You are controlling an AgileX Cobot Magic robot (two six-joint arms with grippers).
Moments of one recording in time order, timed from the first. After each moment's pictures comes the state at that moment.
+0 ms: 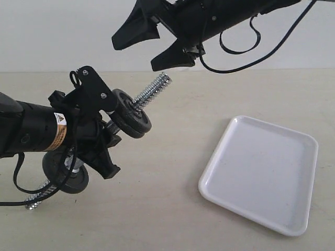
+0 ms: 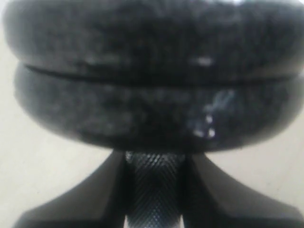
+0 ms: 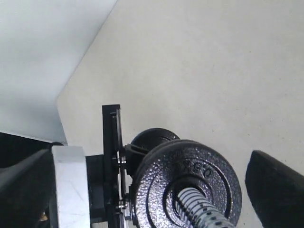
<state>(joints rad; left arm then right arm) -0.57 1.55 -0.73 1.74 0.07 -1.32 0.36 1.94 -1.66 1.12 1.11 -0.67</state>
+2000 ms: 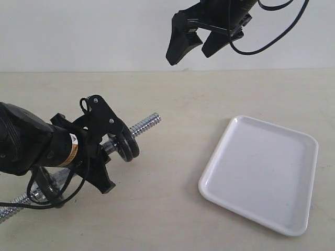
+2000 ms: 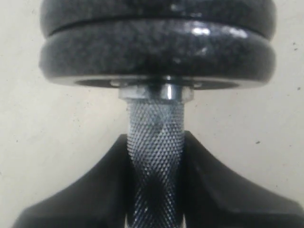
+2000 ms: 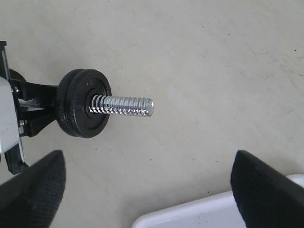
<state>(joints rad) -0.54 1.76 -0.74 1.73 0.17 -1.32 0.36 1.94 -1.89 0.45 1.22 -0.43</state>
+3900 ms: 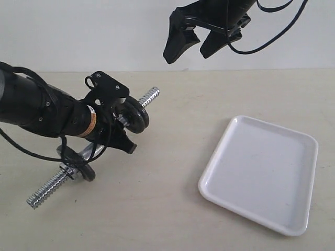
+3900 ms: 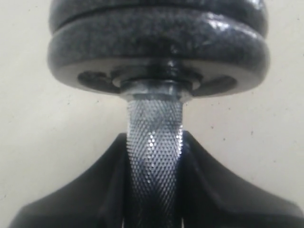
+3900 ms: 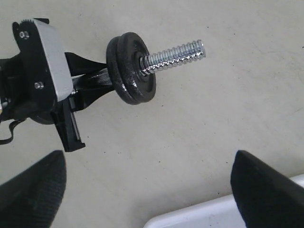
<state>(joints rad) -0.47 1.92 -0.98 1.62 0.10 -1.42 0.36 1.94 -1.89 0.47 1.22 -0.41</state>
